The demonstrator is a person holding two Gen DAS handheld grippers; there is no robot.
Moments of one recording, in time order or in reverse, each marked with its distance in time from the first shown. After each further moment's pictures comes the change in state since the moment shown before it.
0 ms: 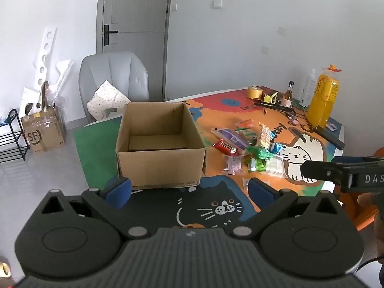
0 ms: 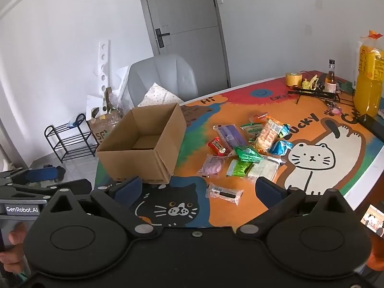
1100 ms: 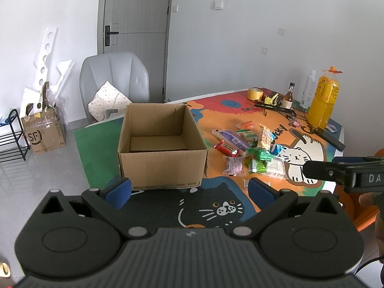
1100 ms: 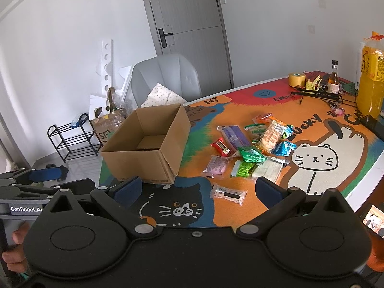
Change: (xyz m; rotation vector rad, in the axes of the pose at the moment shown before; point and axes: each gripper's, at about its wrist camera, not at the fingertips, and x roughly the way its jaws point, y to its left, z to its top) left arm 0.000 0.003 0.001 -0.004 -0.004 -0.002; right arm -0.001 0.002 0.000 -0.004 0.001 0.014
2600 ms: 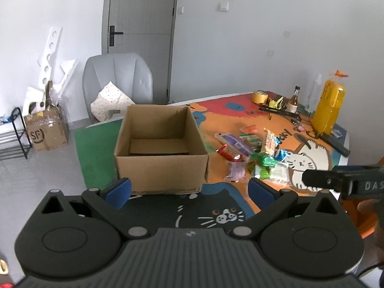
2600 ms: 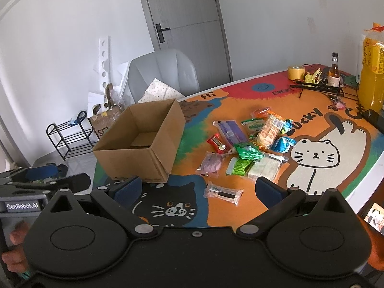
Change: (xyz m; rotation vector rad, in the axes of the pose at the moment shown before) left arm 0.014 -0.005 0.007 -0.028 -0.013 0.016; right arm 0.016 -0.016 0.003 0.018 0.034 0.006
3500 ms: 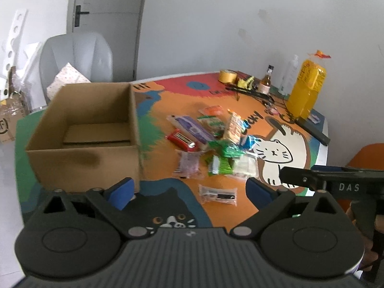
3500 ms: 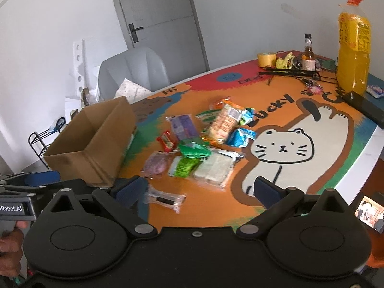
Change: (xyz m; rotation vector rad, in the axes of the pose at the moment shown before) left arm 0.087 -0.061 -0.007 0.019 0.099 -0.152; right arm 0.038 -0.084 -0.009 0.071 0.011 -0.065
